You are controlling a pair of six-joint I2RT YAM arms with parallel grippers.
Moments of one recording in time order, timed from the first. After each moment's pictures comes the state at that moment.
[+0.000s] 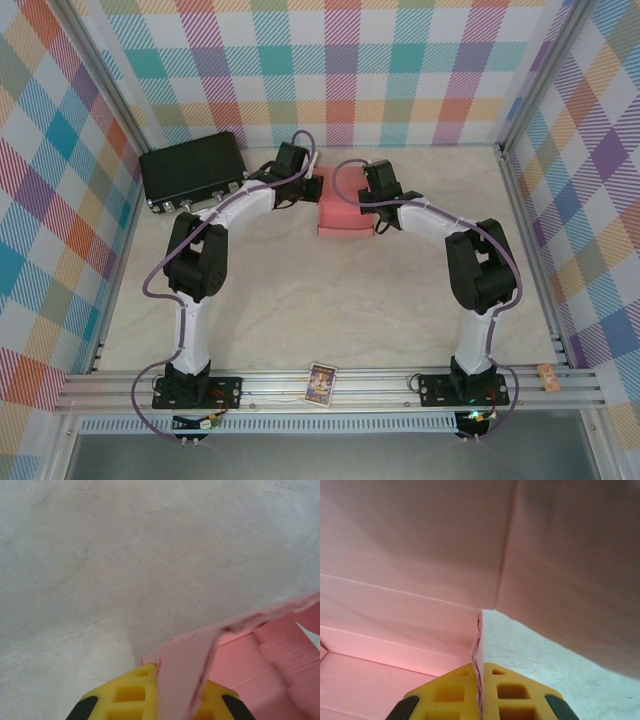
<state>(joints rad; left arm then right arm) -0.45 2.12 1.72 -0.37 0.15 -0.21 0.45 1.92 1.35 -0.18 0.25 0.15</state>
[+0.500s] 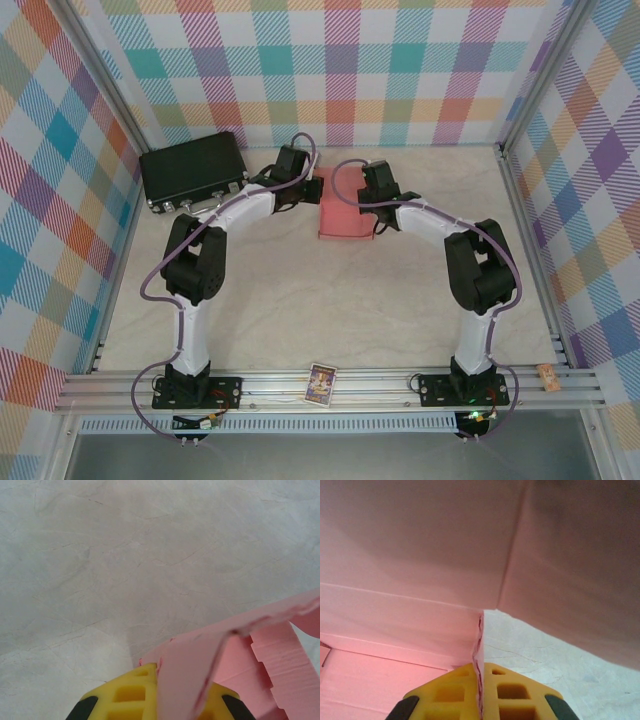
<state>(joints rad) -0.46 2.08 1.66 -0.31 0.13 -0.24 0.47 1.92 1.35 -0.18 0.29 0.18</state>
